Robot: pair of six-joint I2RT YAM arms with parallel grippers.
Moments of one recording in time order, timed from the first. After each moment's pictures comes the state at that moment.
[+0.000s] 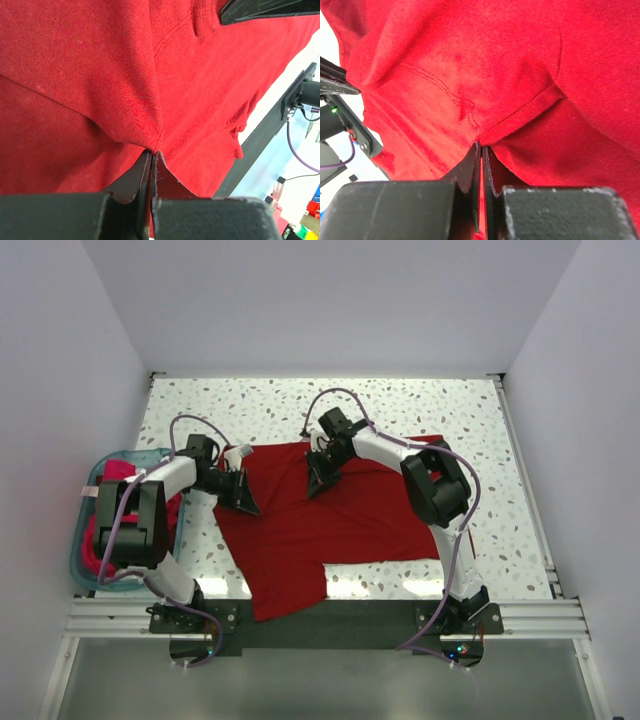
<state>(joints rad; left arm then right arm) -0.02 1.66 0.90 -0.62 0.77 0.08 0.60 2.23 1.68 -0.65 -0.58 0.25</state>
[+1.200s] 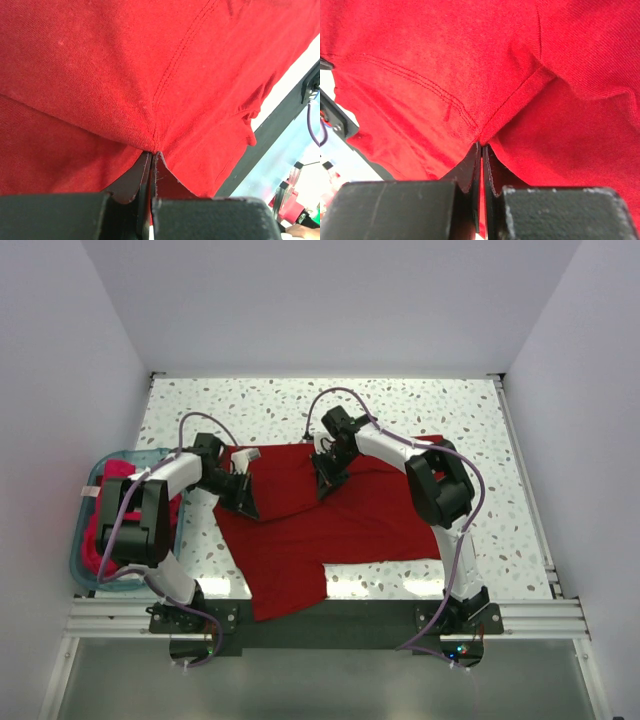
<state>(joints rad) -0.07 1.67 0.94 -0.72 0.71 0.16 0.59 2.20 1.70 -0.81 -0.53 0.12</state>
